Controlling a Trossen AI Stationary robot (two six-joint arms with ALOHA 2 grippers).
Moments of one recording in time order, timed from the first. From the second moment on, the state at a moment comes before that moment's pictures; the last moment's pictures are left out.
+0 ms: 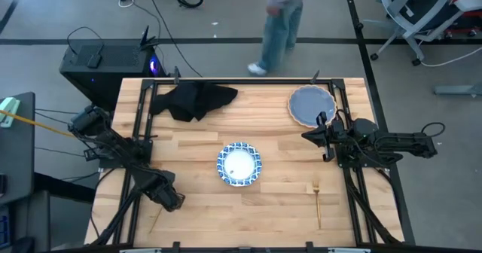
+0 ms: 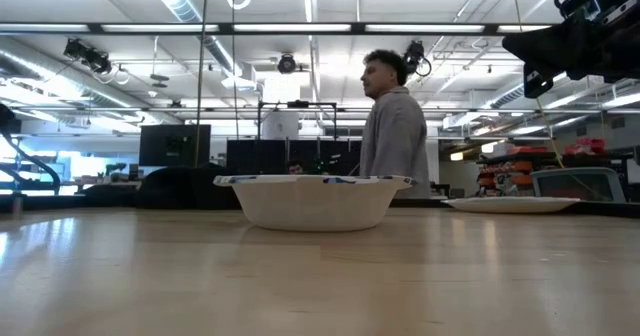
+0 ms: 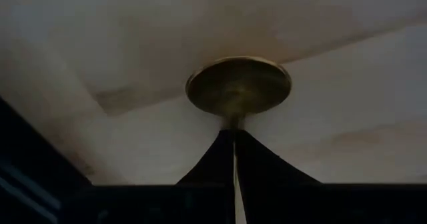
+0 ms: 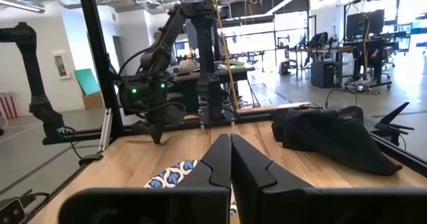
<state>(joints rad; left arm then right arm) -0.77 1.49 0.69 -0.63 0.21 -2.00 -0.06 0.00 0.01 0.11 -0.05 0.11</state>
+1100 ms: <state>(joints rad) -0.24 1.33 0.69 -0.69 0.17 -1.57 -0.06 0.01 0.01 0.10 -0.05 0.11</state>
